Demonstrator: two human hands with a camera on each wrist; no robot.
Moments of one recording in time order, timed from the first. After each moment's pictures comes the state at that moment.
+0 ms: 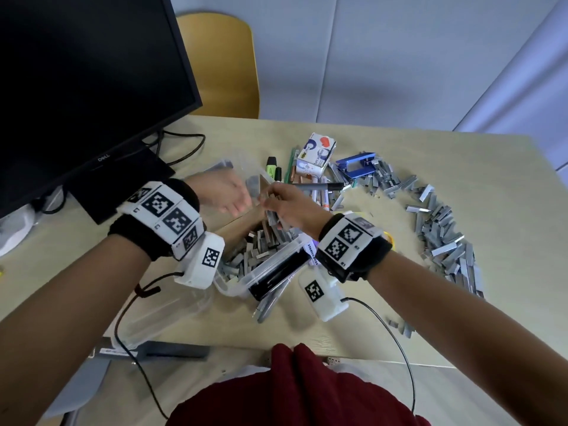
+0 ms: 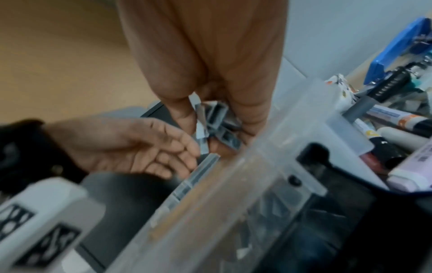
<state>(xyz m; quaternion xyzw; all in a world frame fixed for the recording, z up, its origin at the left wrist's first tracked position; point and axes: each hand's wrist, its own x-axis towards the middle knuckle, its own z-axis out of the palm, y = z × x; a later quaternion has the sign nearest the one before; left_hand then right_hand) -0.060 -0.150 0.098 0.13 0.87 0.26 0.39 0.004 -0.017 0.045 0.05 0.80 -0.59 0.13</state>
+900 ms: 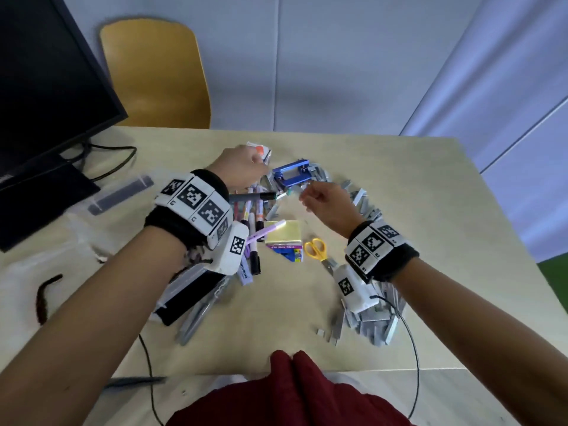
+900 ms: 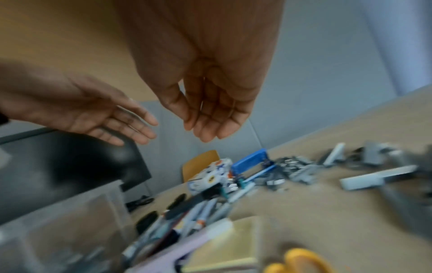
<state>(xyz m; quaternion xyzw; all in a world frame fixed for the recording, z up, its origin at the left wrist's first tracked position) -0.040 0.008 0.108 0.21 0.93 0.23 0.19 0.049 0.162 0.032 0.12 0.90 -0.42 -0.05</state>
